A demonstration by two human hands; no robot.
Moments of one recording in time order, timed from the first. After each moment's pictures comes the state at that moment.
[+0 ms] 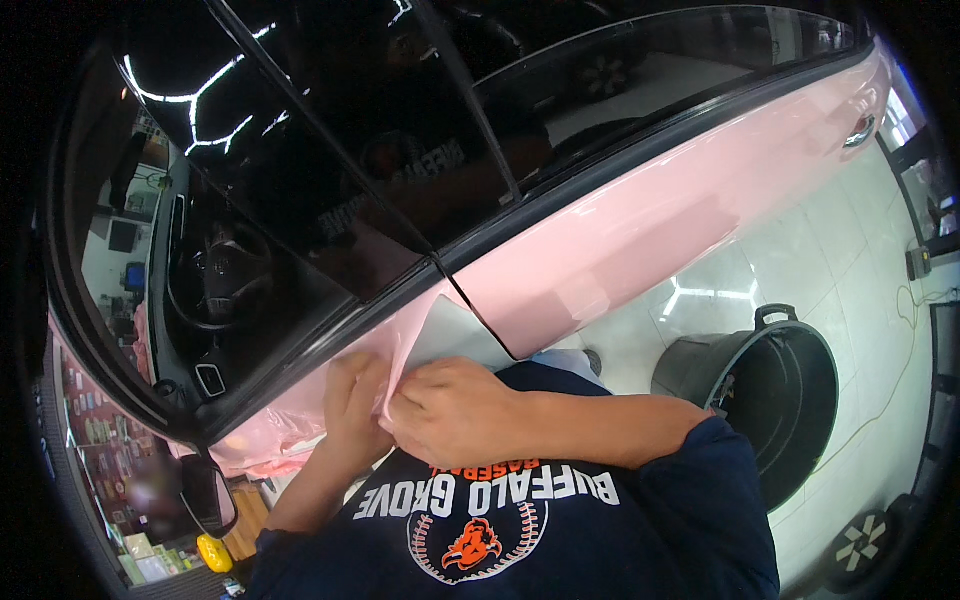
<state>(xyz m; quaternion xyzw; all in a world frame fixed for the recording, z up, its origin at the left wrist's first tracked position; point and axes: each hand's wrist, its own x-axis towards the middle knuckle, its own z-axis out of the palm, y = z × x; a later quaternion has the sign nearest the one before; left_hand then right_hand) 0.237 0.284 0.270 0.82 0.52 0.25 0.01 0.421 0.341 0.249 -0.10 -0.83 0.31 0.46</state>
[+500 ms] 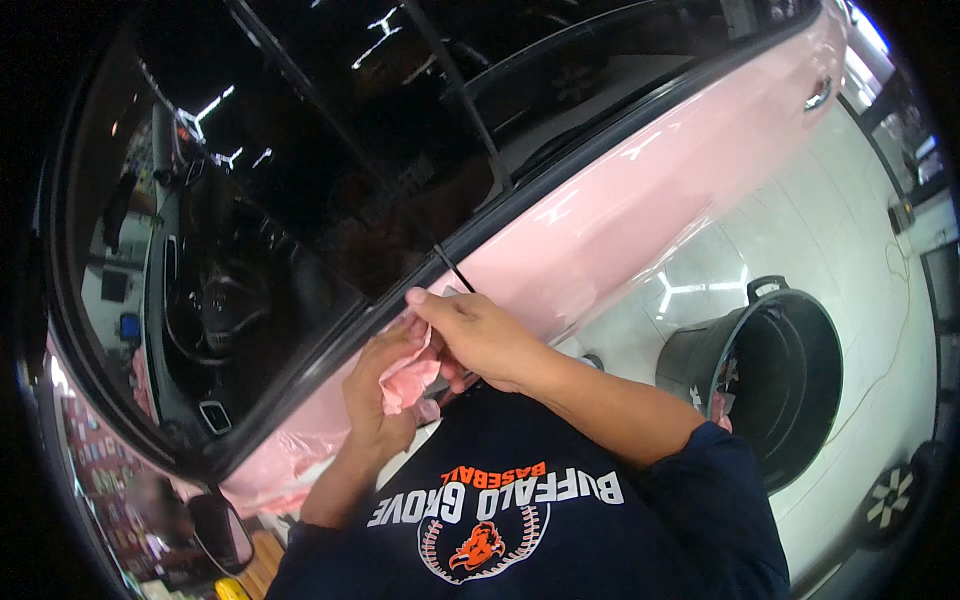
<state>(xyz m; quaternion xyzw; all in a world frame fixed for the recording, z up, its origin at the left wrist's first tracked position) 0.250 0.313 0.261 0.77 0.45 0.39 0.22 0.421 0.371 0.251 -0.34 -0.31 0.85 0.27</state>
